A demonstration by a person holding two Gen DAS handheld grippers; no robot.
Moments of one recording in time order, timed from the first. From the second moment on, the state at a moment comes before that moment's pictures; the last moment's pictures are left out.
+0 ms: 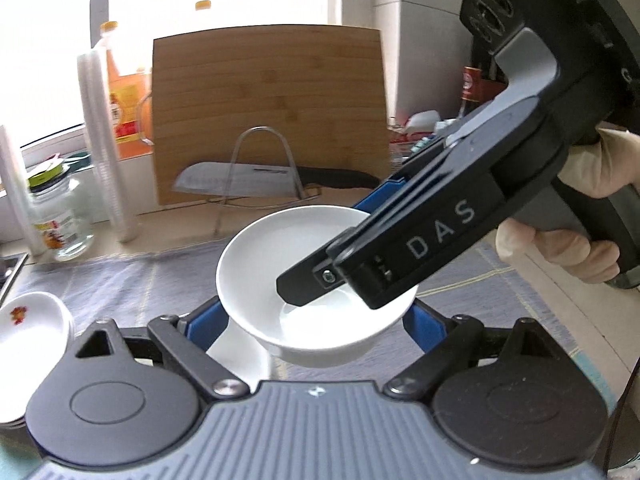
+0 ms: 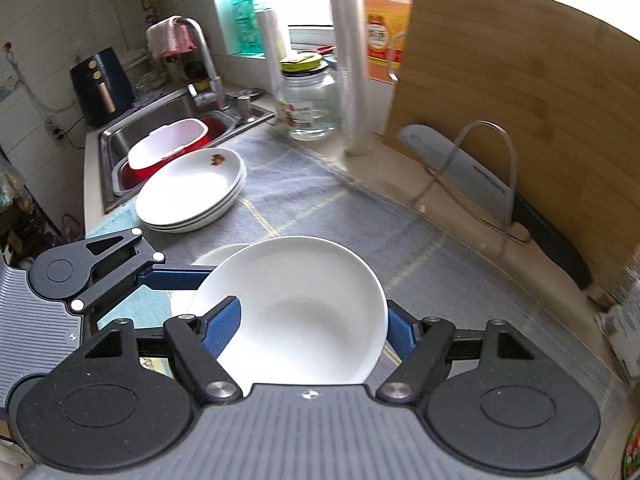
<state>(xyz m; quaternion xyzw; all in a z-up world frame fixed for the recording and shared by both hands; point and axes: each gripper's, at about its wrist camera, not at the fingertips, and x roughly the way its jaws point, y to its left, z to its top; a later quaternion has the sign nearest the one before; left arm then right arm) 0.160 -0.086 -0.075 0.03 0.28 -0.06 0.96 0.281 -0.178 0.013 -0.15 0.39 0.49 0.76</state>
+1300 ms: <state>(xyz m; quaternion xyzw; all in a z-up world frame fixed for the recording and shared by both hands) 0.151 -0.014 -0.105 -0.01 0.30 0.00 0.95 0.265 -0.078 -0.024 -0.21 0.40 0.52 0.73</state>
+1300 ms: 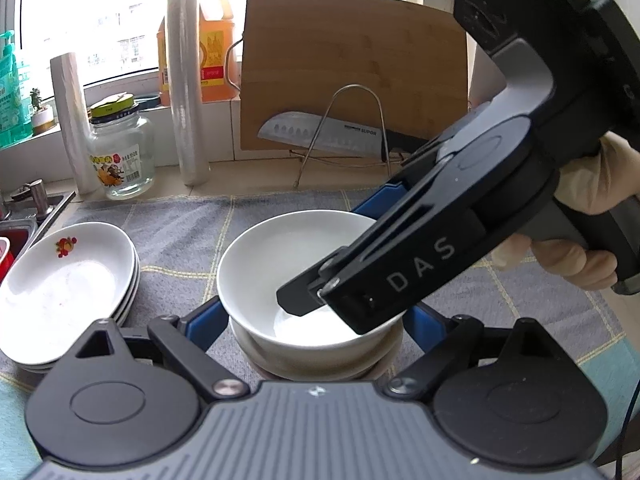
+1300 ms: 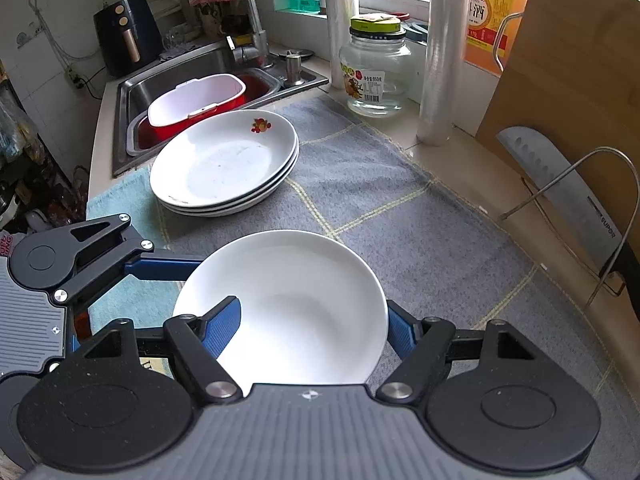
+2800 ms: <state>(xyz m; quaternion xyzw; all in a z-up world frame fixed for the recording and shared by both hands) 0.123 0.017 -0.124 0.01 0.34 -0.06 0.94 0.244 -0.163 -0.025 -0.12 0.39 0.42 0.81</state>
